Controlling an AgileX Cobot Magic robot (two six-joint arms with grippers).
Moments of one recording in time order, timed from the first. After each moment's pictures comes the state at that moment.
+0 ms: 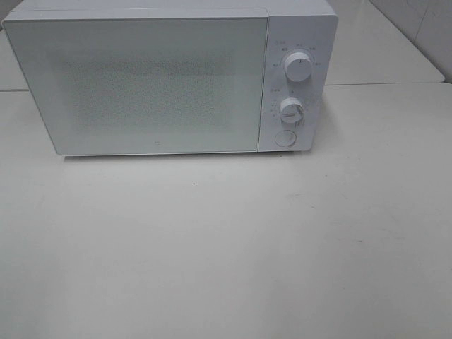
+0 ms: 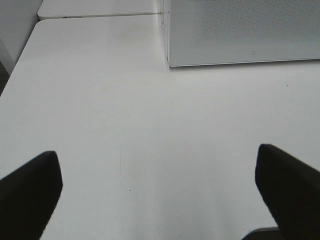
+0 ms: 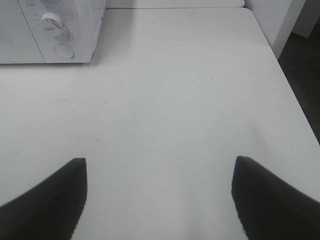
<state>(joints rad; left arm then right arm) 0.04 0.00 -0.50 -0.10 1.05 0.10 0.12 0.00 -0.50 -0.15 1.05 0.12</state>
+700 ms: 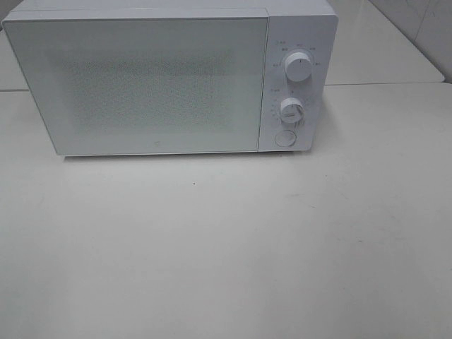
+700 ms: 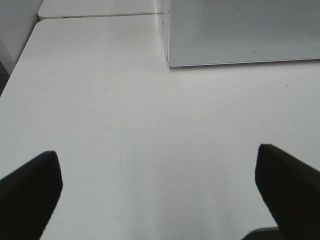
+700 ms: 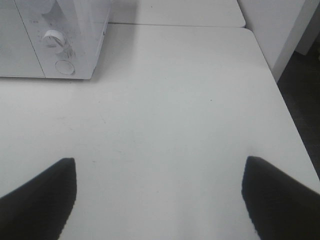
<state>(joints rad) 0.04 0.00 -0.50 -0.10 1.05 0.10 0.12 0.12 -0.52 -0.16 0.91 0.09</state>
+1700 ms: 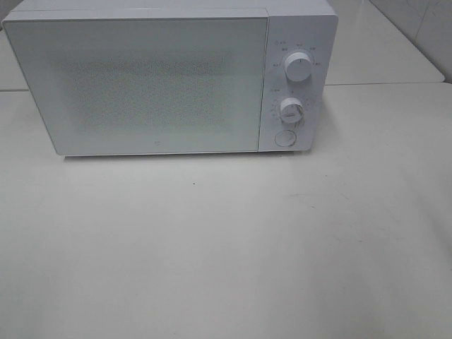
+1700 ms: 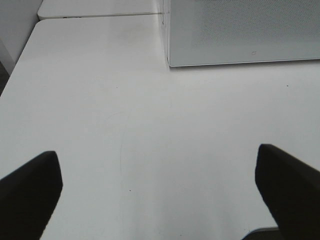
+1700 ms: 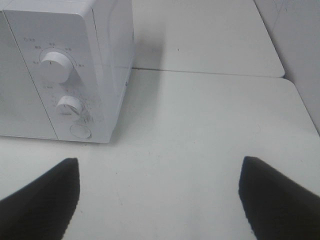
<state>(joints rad) 0.04 0.00 -0.50 -0.09 1.05 0.10 0.12 0.68 -0.52 -0.16 0.29 0.12</state>
